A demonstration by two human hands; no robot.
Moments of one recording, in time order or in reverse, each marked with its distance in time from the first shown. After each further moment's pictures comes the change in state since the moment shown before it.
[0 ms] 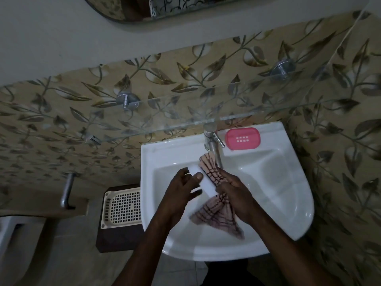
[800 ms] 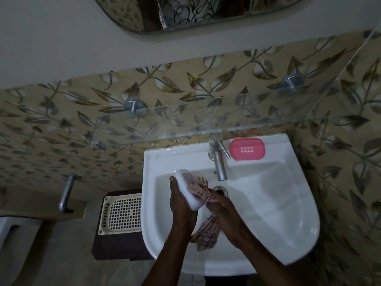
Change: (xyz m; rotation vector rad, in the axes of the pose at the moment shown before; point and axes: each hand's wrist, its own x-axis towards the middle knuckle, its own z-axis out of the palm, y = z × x) left_hand 0.018 -0.010 0.019 -0.724 0.381 -0.047; right_hand 0.015 0.032 0.031 -0.039 0.048 0.006
